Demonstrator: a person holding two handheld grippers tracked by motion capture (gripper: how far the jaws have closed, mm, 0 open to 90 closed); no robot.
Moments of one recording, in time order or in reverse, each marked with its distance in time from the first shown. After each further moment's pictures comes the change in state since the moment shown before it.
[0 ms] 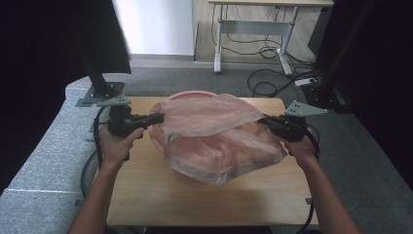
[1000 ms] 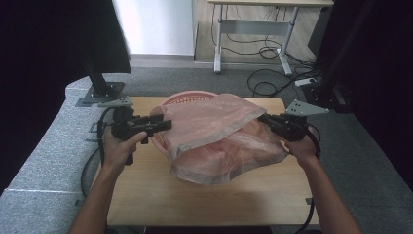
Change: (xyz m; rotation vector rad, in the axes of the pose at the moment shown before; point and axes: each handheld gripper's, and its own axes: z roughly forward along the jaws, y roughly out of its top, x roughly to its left) left arm -0.014 -0.002 0.009 0.032 -0.108 -0.053; right arm 0.004 0.007 -0.004 -0.007 -0.010 -0.017
